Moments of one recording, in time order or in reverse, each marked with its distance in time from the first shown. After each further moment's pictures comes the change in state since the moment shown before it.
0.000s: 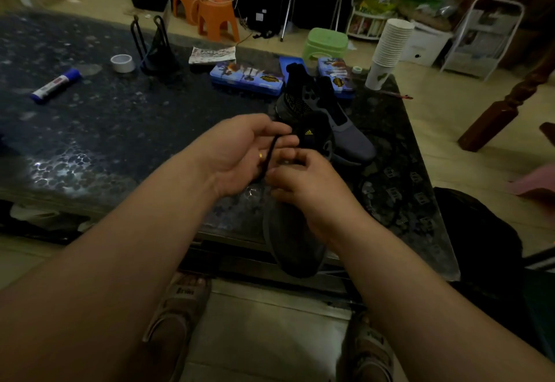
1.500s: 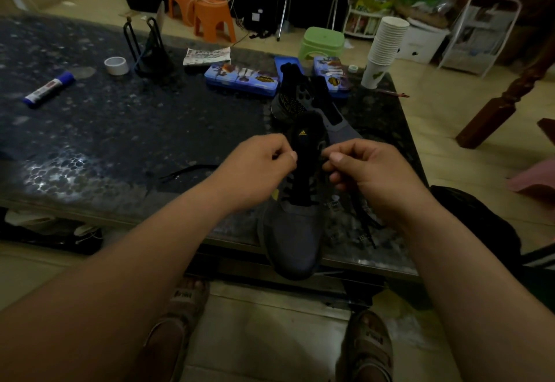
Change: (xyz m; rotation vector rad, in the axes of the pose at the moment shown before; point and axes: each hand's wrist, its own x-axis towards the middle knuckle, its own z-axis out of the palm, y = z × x) left_hand 0.002 -0.027 0.009 1.084 0.097 0.469; right_hand 0.001 -0.016 -0.093 -0.229 0.097 -0.114
